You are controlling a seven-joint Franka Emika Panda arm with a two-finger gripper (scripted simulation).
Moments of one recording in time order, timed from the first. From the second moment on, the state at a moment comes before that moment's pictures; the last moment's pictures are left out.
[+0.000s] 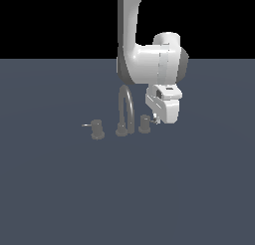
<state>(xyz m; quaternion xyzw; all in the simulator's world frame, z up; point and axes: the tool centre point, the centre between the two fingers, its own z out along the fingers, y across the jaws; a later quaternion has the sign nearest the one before) 0.050 -0.117 0.063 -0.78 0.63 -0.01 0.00</state>
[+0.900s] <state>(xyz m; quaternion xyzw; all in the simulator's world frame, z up) 0.014 -0.107 0.063 -0.77 0.64 -0.01 0.00</state>
